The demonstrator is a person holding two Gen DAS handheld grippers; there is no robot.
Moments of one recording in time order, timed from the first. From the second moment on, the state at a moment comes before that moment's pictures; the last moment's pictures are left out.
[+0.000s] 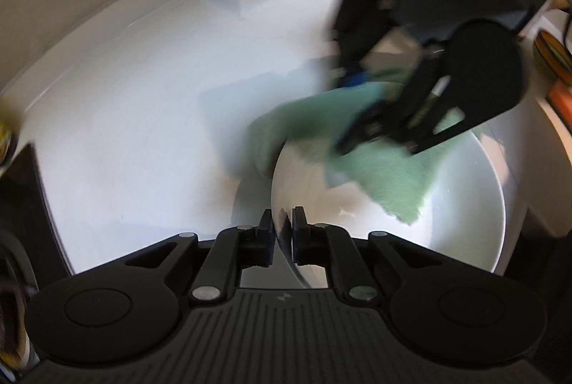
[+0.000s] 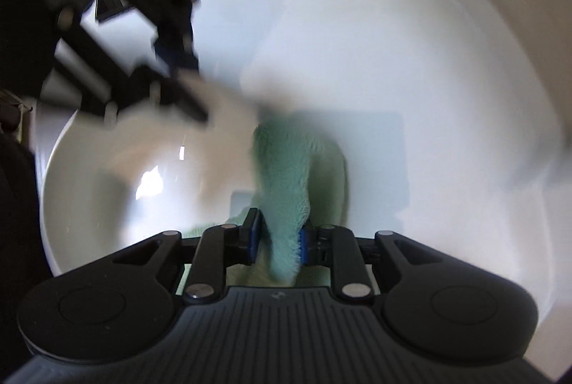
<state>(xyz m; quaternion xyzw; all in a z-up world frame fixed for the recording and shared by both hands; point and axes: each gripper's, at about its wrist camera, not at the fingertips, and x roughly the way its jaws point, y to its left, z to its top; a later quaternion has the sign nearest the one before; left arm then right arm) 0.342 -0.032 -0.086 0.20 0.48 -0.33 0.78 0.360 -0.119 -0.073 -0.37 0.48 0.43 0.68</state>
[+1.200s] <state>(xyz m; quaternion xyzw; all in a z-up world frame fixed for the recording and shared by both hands) 0.321 -0.026 -0.088 0.09 0.53 -0.21 0.82 0.368 -0.135 -0.080 -0.25 0.50 0.38 0.74</state>
